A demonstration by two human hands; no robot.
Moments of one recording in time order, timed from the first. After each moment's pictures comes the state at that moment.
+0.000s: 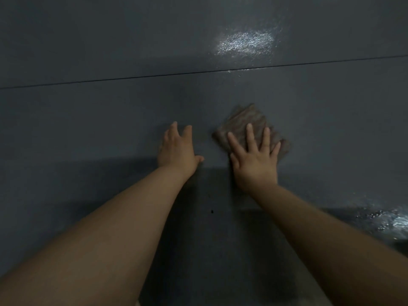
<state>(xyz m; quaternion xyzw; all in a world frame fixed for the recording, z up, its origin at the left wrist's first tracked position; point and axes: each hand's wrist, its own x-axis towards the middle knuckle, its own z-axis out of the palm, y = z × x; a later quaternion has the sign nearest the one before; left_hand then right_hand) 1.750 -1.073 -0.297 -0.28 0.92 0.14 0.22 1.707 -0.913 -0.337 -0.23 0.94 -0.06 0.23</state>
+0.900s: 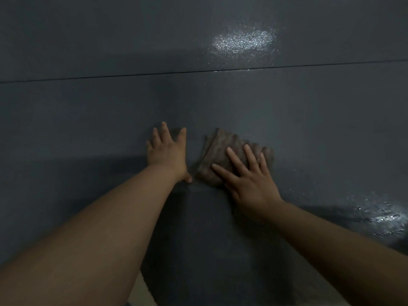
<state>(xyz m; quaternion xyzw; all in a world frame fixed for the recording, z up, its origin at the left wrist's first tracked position) 1.773 -1.127 -0.293 -0.24 0.90 0.04 0.37 1.750 -0.928 -0.342 -0.44 0.88 0.00 0.19</state>
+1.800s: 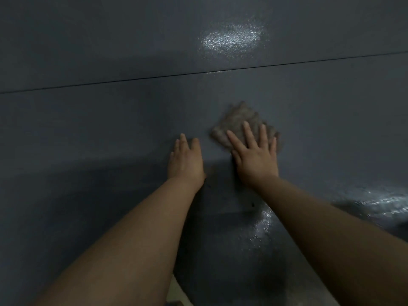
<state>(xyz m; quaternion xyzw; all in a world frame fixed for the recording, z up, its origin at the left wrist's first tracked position) 1.800 -1.133 -0.292 -0.23 0.91 0.17 0.31 1.743 -0.983 -0.335 -0.20 0.95 -0.05 0.23</state>
